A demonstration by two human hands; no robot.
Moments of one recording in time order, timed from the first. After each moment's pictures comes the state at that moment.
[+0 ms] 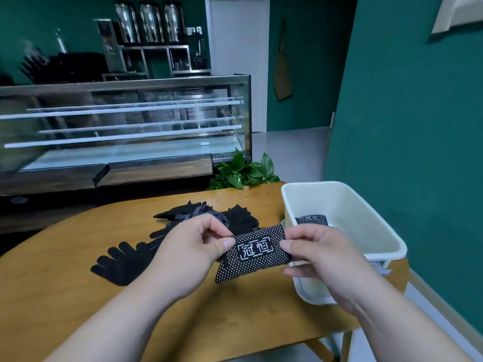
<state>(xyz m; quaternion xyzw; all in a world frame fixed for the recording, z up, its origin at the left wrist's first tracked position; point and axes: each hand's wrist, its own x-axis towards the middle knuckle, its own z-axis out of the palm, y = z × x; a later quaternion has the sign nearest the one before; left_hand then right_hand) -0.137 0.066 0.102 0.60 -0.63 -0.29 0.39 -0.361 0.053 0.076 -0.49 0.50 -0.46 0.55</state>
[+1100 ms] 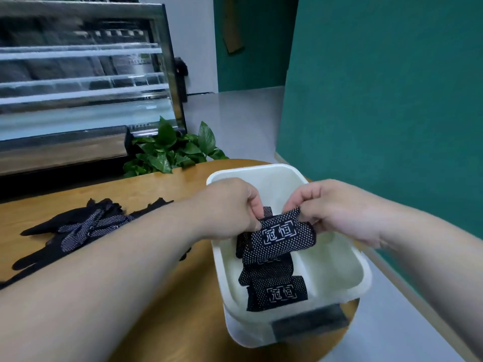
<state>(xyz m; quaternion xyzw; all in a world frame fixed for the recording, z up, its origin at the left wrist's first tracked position) -0.316 -0.141 0.084 0.50 -0.82 -0.27 0.08 -0.519 -0.095 0.080 -0.58 0.61 -0.26 0.47</state>
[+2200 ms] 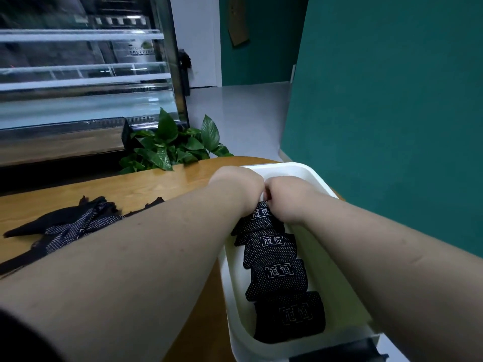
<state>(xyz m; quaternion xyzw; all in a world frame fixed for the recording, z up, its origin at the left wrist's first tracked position) -0.352 -0.224 0.051 0.50 -0.85 0.05 -0.16 -0.477 -0.224 0.008 -0.74 0.67 0.02 0.09</state>
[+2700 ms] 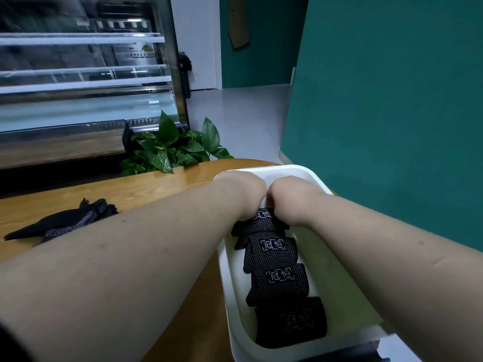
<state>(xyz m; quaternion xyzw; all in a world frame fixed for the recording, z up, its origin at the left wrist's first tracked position) -0.351 -0.226 0.053 0.47 -0.86 0.03 -0.19 -0.477 -0.215 0.025 -0.74 0.66 0.09 0.07</state>
